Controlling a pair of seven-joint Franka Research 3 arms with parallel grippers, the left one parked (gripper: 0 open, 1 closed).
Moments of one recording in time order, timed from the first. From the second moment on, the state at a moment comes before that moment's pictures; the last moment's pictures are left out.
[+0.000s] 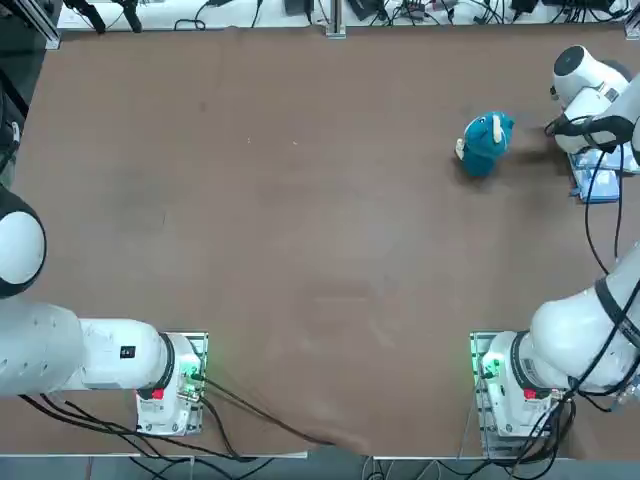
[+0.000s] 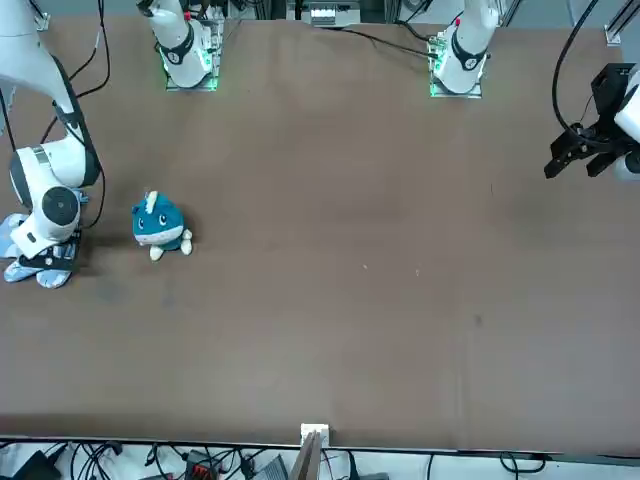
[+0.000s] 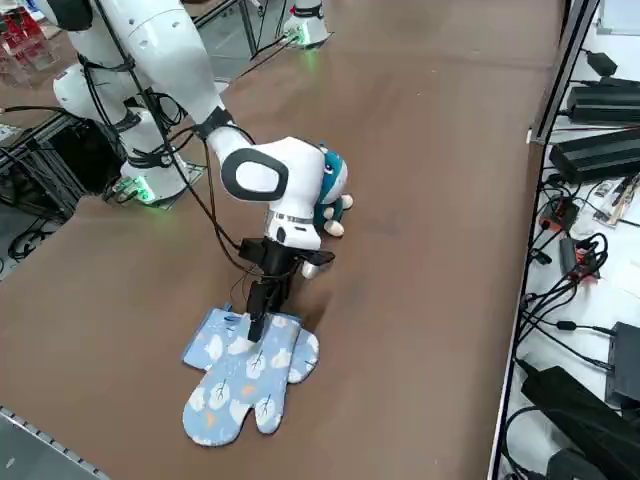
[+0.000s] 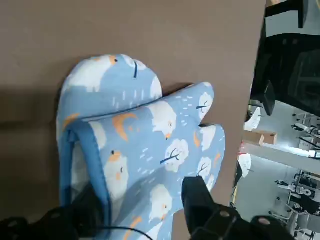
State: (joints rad) arm -0.31 0.55 -0.05 -1.95 -1.21 2.36 0.56
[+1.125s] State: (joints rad) arm -0.31 0.42 -0.02 -1.93 -1.10 2.31 0.40
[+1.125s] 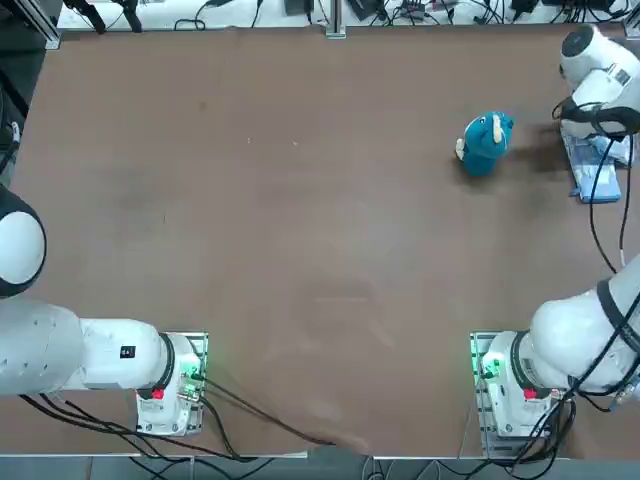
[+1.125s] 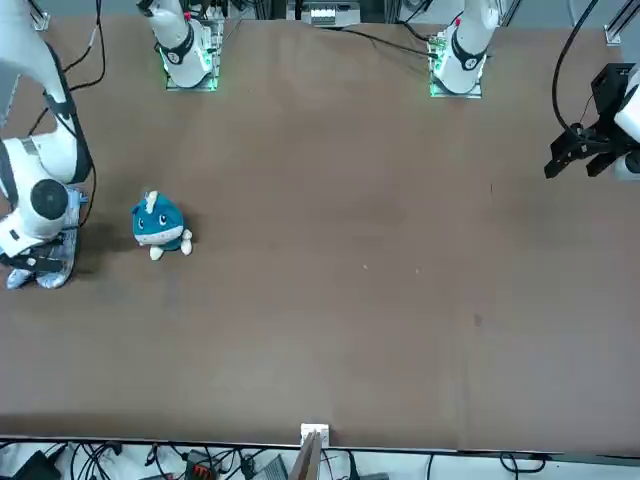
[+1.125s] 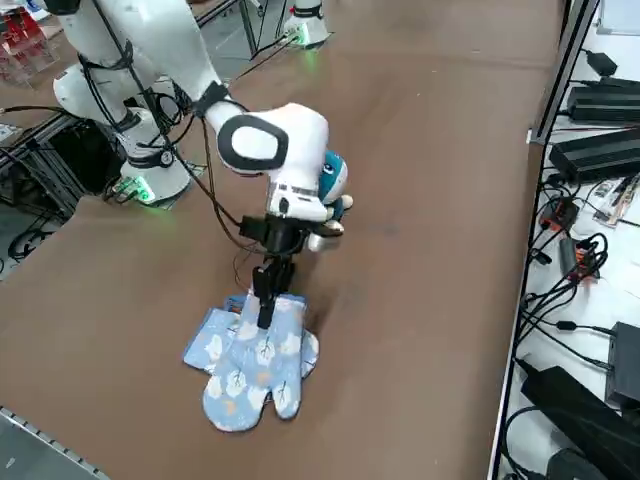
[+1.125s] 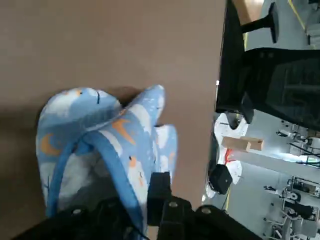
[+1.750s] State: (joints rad) arm -0.30 0.22 0.07 -1.86 -0.66 1.97 -0.02
